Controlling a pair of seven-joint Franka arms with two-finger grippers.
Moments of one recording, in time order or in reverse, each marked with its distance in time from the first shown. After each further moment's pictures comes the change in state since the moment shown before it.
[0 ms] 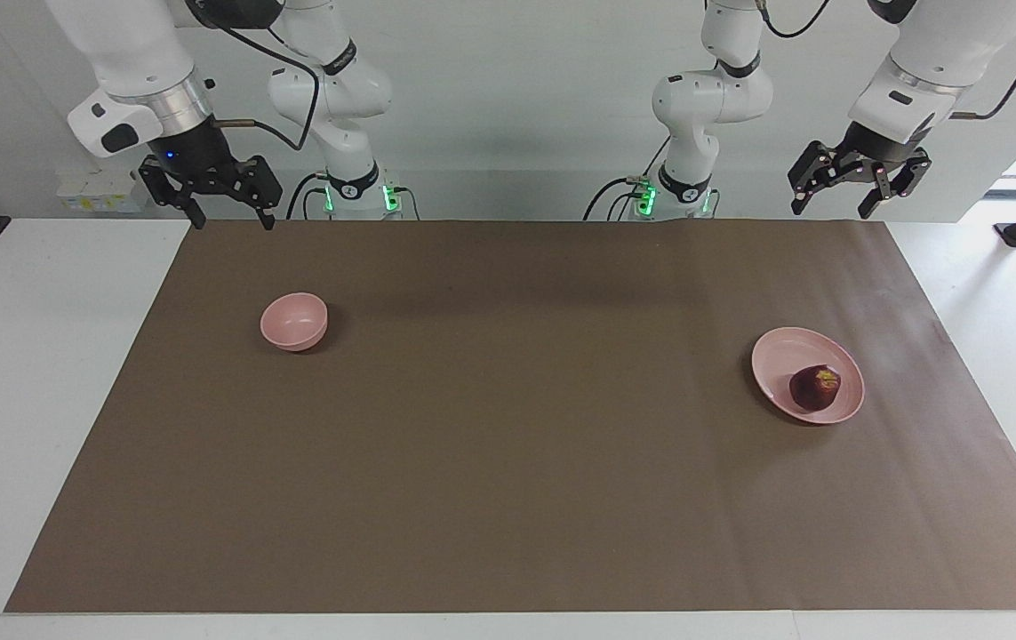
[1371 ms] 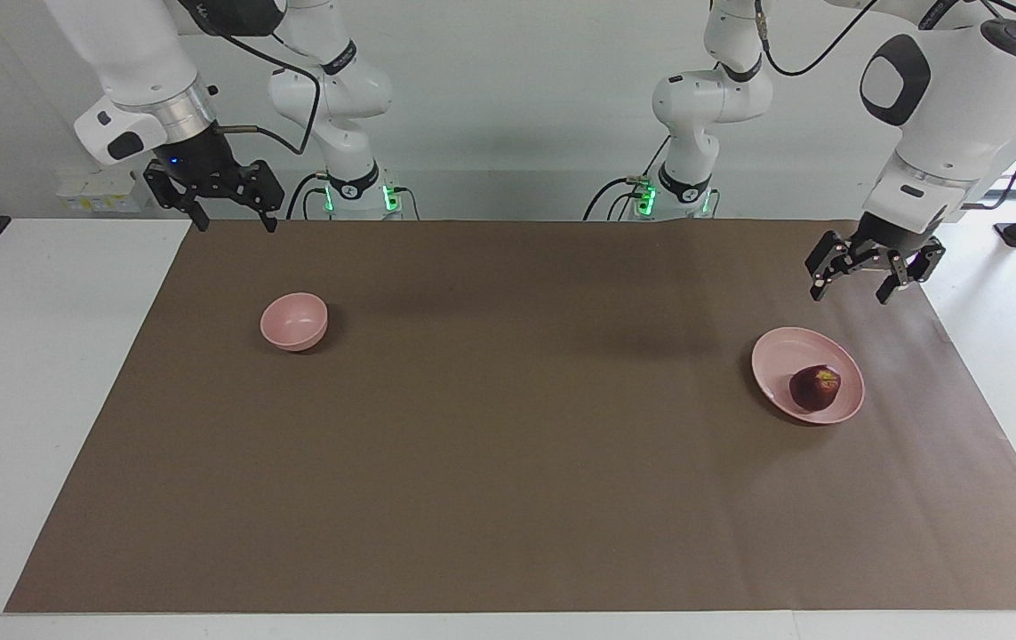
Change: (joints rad) left arm 0.031 0.131 0.025 -0.111 0.014 0.391 0.050; right arm -0.008 -0.020 0.011 -0.064 0.007 0.024 0.000
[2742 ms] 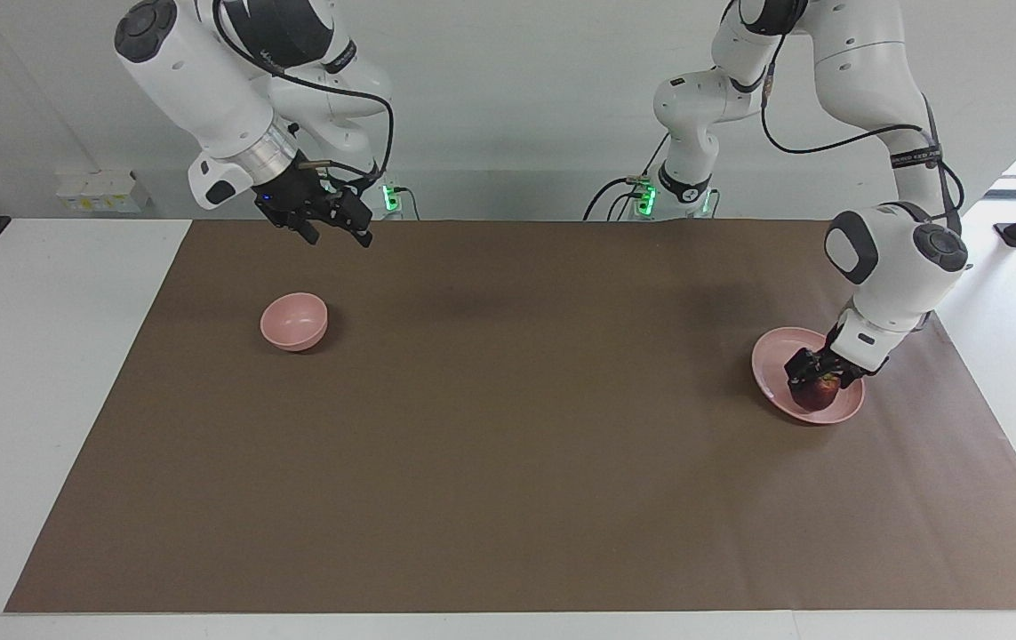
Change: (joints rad) left arm 0.102 0.249 0.002 -0.276 0.002 0.446 0.005; right arm 0.089 0.001 0.007 -0.138 0.306 0.065 0.352
